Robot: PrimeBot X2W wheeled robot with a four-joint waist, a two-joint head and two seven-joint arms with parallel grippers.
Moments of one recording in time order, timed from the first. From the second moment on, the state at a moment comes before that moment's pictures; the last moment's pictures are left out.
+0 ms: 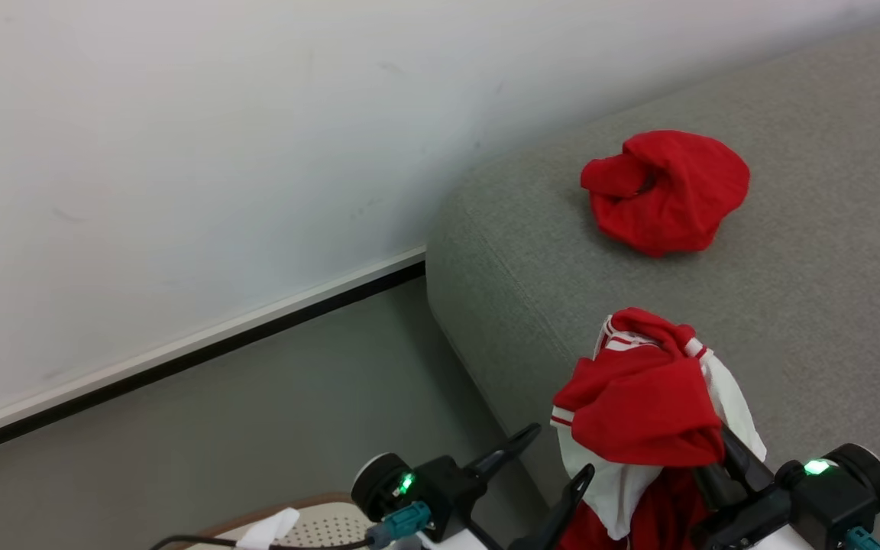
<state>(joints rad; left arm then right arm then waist) -0.34 0.10 -0.81 0.25 -0.37 -0.06 -0.20 -0.12 -0.24 0.36 0.06 0.29 0.13 -0.26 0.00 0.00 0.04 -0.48</state>
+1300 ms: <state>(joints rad) -1.06 0.09 -0.78 0.36 -0.23 -0.10 -0.05 -0.81 -0.43 0.07 0.14 0.31 0.13 -0.26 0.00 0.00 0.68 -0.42</state>
